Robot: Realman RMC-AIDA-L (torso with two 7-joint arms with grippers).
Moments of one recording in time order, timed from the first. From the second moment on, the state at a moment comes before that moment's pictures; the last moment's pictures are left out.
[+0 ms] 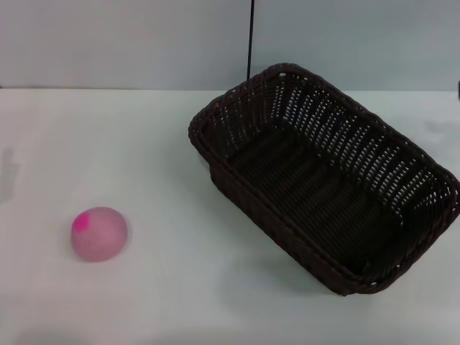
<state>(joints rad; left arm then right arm) -0.20 -2.07 -0.12 -0.10 1.43 1.69 -0.59 0.56 1.92 -0.50 -1.11 -2.22 -1.79 2.05</state>
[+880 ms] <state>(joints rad) -0.21 -2.07 -0.11 -0.12 1.43 1.64 -0.62 0.71 1.90 -0.75 -1.09 -2.53 -1.81 2.20</state>
